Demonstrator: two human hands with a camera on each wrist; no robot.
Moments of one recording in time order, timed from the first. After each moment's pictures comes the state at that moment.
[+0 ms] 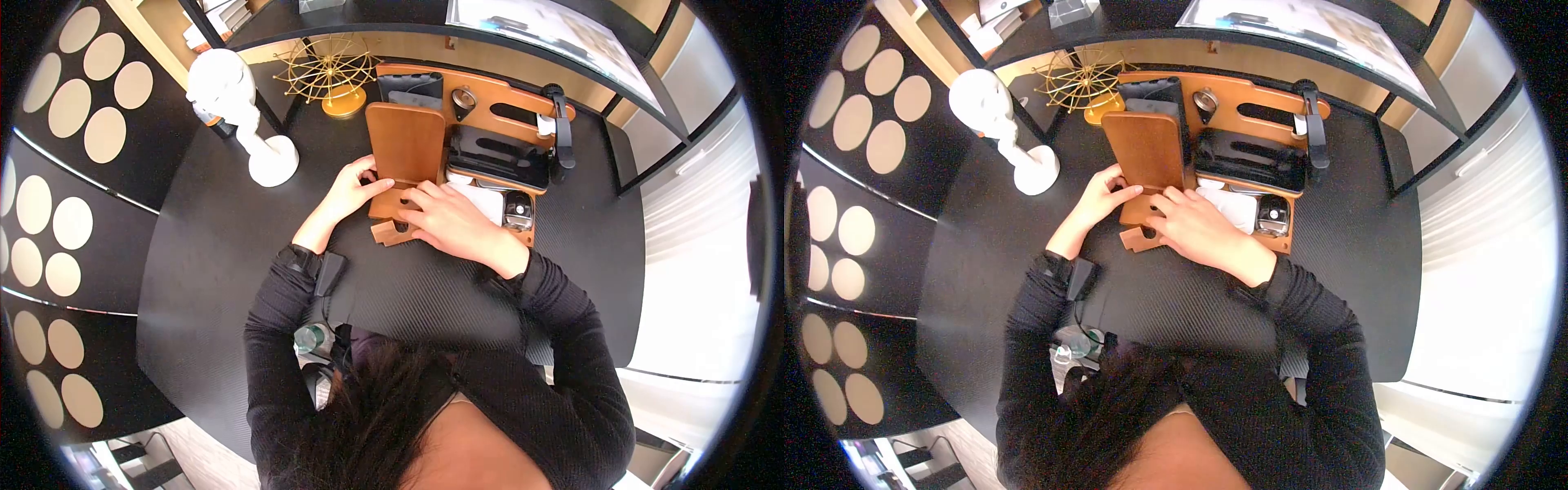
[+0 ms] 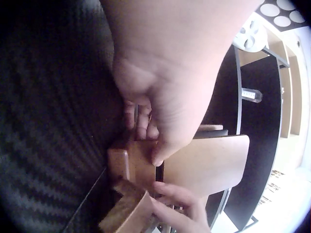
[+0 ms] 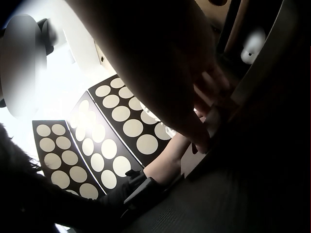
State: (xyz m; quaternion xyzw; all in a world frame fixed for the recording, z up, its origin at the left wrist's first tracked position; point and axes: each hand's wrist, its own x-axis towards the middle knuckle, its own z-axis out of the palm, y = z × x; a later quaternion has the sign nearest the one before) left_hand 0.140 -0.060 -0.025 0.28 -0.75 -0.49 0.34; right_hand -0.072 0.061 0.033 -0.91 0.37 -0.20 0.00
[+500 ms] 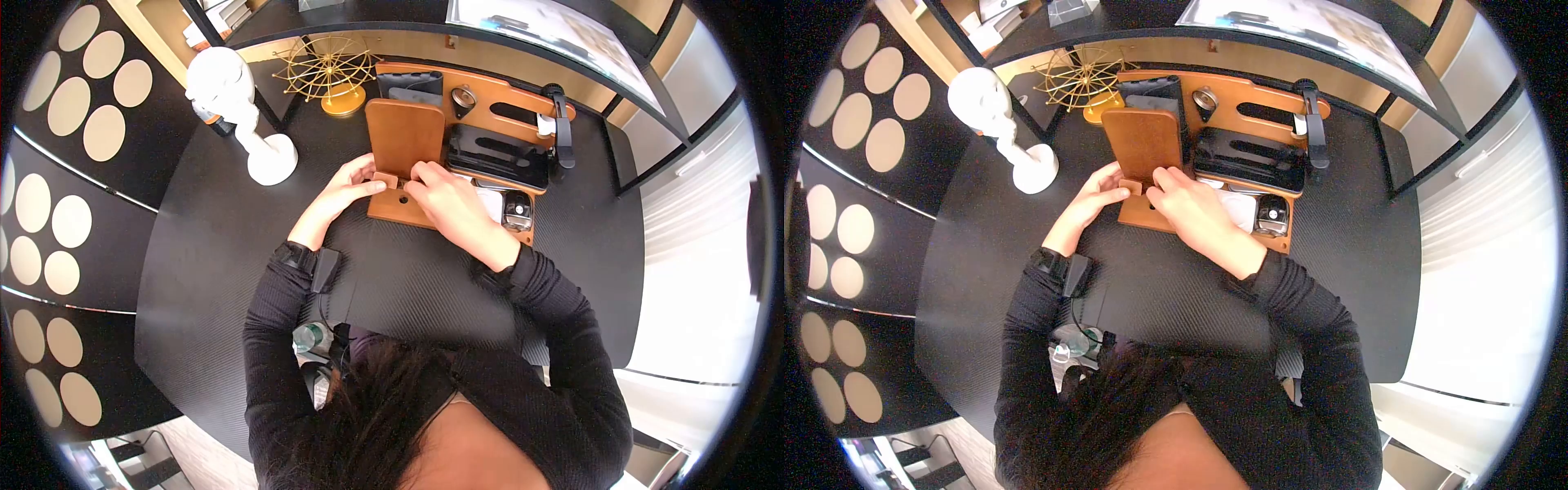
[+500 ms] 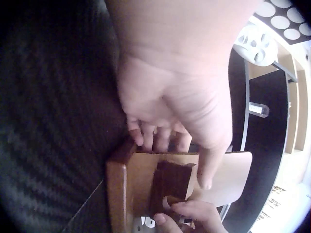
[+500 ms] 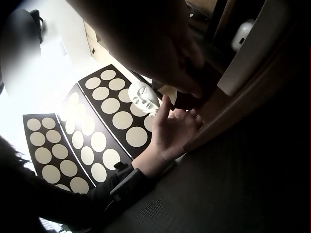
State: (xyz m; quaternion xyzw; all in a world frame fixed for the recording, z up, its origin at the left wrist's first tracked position) left_hand 0.149 -0.053 -0.008 0.22 -0.64 -0.67 0.30; right_hand -0.065 0.050 0.044 -0.85 0.45 -0.27 -0.05
